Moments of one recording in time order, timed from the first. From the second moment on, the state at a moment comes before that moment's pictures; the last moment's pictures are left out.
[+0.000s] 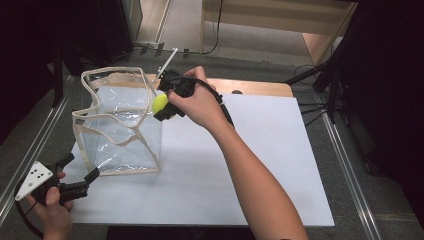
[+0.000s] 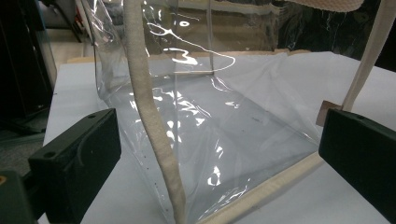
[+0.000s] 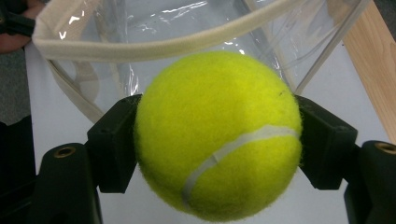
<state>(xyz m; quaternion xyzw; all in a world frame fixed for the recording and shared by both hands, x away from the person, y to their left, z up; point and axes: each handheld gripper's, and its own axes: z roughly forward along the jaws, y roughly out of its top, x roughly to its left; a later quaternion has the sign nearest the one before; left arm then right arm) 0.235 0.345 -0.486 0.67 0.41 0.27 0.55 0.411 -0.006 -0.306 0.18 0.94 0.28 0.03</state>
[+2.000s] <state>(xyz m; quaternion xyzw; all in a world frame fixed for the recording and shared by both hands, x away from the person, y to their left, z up) 0.234 0.347 -0.485 0.67 0.41 0.28 0.55 0.423 0.037 -0.262 0.15 0.95 0.28 0.03</state>
